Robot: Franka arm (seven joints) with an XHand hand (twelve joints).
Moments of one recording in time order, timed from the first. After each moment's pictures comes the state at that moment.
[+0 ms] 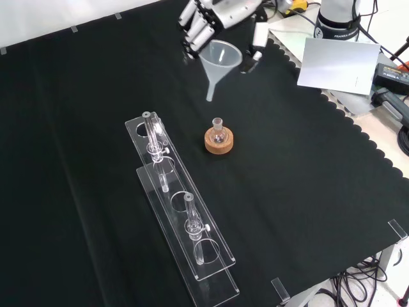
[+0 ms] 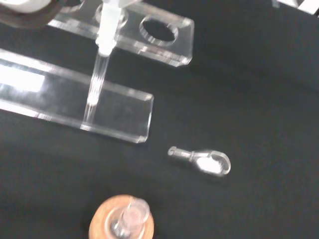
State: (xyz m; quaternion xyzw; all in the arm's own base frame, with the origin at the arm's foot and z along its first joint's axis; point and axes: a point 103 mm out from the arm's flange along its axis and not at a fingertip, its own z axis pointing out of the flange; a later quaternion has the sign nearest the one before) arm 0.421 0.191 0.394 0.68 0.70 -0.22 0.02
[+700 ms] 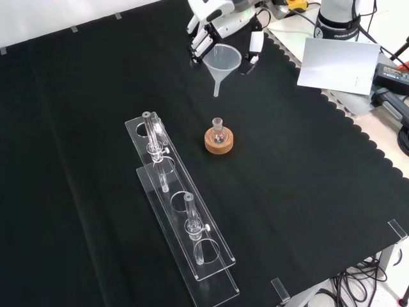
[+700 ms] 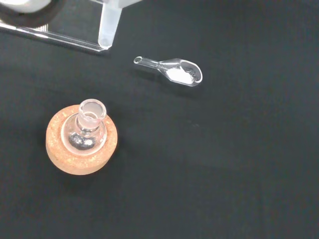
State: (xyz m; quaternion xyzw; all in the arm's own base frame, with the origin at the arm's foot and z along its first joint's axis) arm 0.391 0.132 0.336 0.71 0.65 -0.26 -0.02
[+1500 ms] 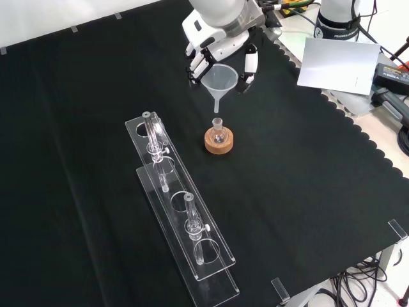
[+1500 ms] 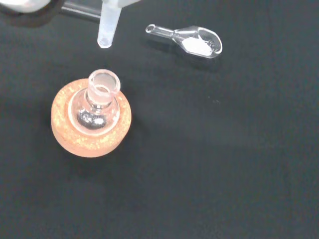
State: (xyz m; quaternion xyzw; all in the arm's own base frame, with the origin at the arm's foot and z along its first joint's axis) arm 0.399 0.133 0.287 0.71 0.64 -0.28 -0.05
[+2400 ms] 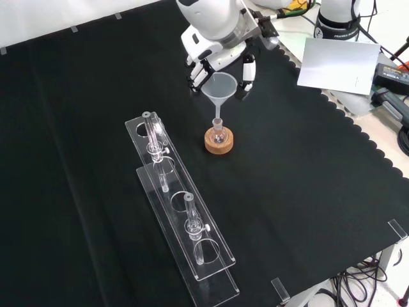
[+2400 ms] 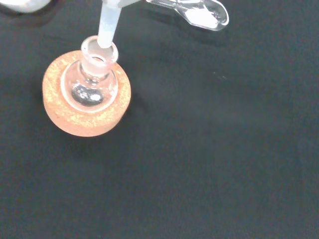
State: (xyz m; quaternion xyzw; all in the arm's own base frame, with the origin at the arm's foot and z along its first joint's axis) arm 0.397 0.124 0.260 0.71 0.63 -0.29 -0.07
